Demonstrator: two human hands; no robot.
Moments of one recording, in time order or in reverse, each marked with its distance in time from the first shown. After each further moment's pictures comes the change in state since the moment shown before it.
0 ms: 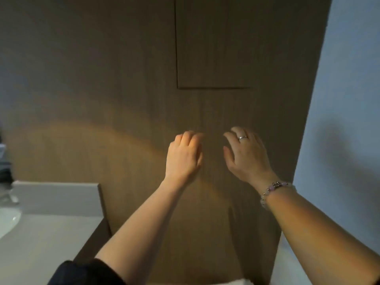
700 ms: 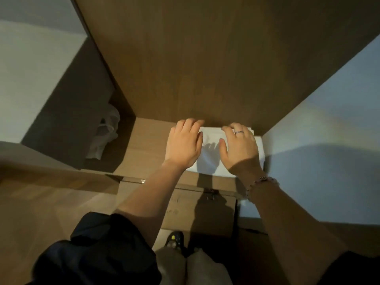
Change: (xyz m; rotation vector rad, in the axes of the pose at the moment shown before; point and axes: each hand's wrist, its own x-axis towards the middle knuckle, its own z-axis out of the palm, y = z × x) left_hand -0.373 -0.007 0.076 -0.128 -0.700 -0.428; right_hand -0.342 -0.131 0.099 0.177 -0.799 0.238
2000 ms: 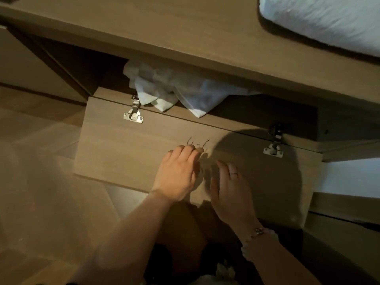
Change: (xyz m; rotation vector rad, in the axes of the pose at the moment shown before) left_hand -0.328 -0.235 0.428 0.077 -0.418 -0.111; right_hand -0.310 -0.017 0.506 0.223 -0.540 0.108
